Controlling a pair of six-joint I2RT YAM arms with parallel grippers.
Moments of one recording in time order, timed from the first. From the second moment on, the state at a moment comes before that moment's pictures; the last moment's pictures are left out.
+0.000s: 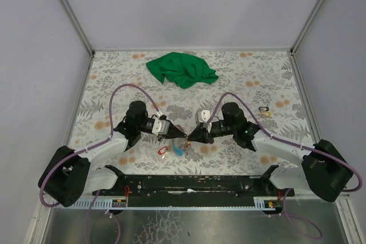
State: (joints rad) left arm -0.51 1.20 0.45 0.55 1.25 0.44; right arm 0.75 1.25 0.56 0.31 -0.85 -0.32
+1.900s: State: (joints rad) left arm -0.55 1.16 0.44 0.51 1.24 0.48; right arm 0.69 1.21 0.49 0.45 -0.91 -0.19
